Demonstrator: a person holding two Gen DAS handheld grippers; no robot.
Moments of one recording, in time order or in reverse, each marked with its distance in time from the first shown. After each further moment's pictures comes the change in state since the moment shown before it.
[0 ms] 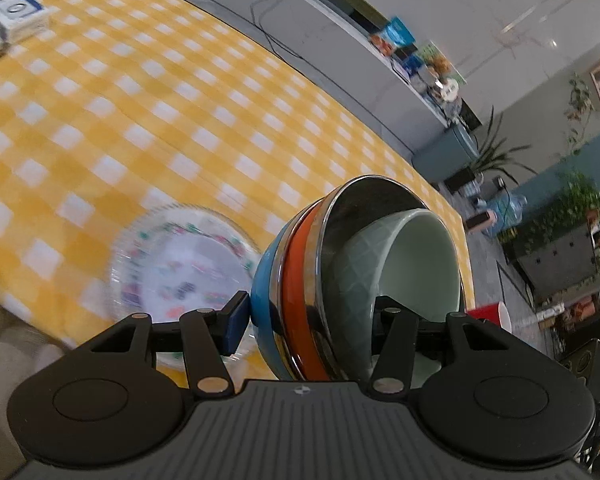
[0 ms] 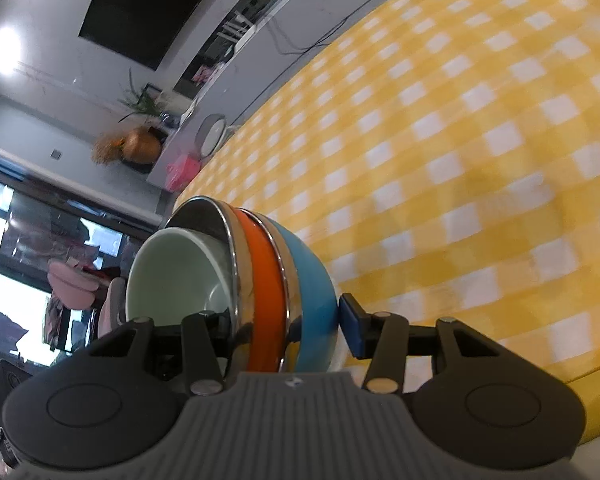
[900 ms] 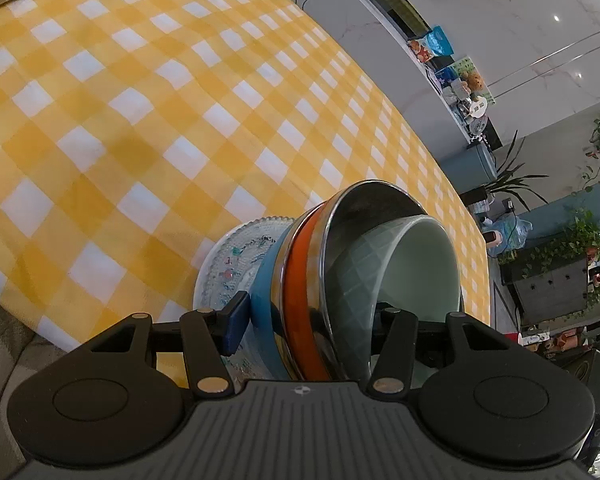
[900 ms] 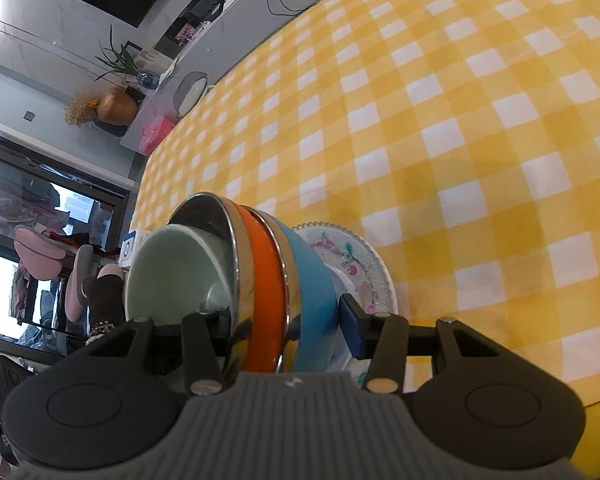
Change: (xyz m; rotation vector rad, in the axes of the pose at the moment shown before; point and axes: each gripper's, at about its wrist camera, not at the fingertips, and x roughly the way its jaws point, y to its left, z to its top) left arm 0.035 0.092 0.018 -0.130 0.053 -0.030; right arm 0.083 0.021 -0.025 -0.043 0.090 -0.098
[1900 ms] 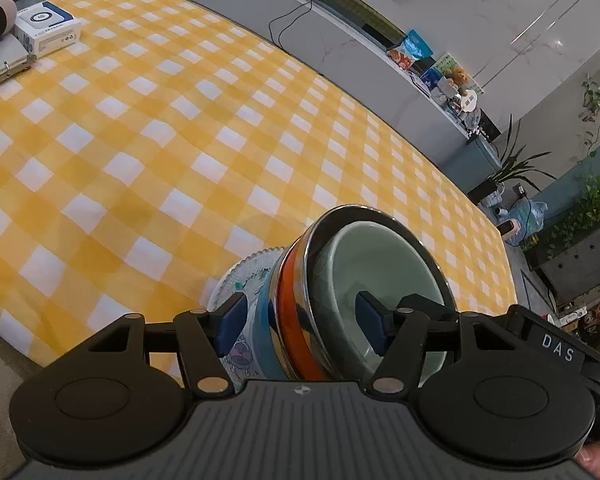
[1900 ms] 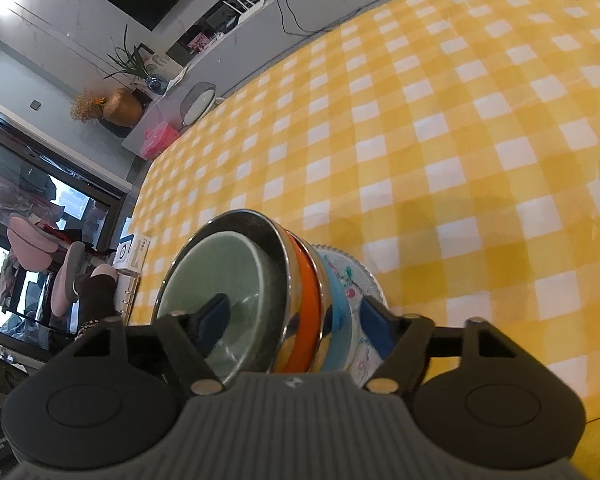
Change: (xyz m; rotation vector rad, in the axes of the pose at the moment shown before) left arm -0.020 -0.026 -0.009 0.177 -0.103 0.076; right arm -0.022 0.013 -0.003 -0.094 -0.069 -0.029
